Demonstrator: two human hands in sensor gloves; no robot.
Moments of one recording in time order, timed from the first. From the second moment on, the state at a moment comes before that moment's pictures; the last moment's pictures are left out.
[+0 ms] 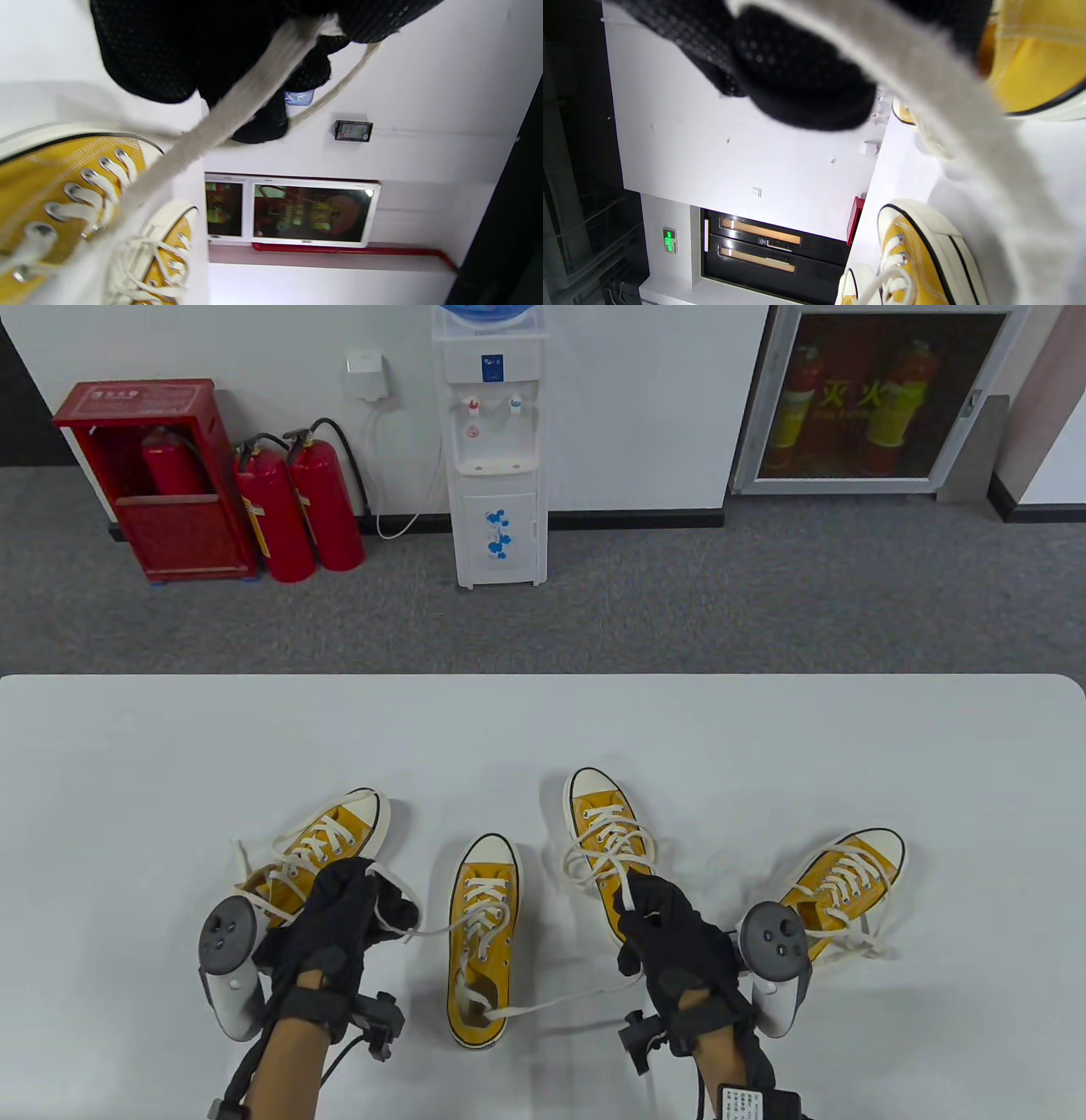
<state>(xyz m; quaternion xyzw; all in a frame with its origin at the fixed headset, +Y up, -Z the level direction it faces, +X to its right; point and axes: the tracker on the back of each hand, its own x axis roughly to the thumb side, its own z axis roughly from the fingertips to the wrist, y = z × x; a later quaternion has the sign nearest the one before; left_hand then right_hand) -0.266 -0.729 -0.287 -0.03 -0.01 0.74 0.67 0.143 -0.733 -0.288 0.06 -0.02 0.76 0.65</state>
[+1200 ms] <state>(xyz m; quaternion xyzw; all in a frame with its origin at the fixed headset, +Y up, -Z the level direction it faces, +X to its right) -0.255 -0.729 -0.283 -0.06 -0.04 0.72 0.70 0.046 -0.673 -0.298 0.16 0.00 0.86 0.49</state>
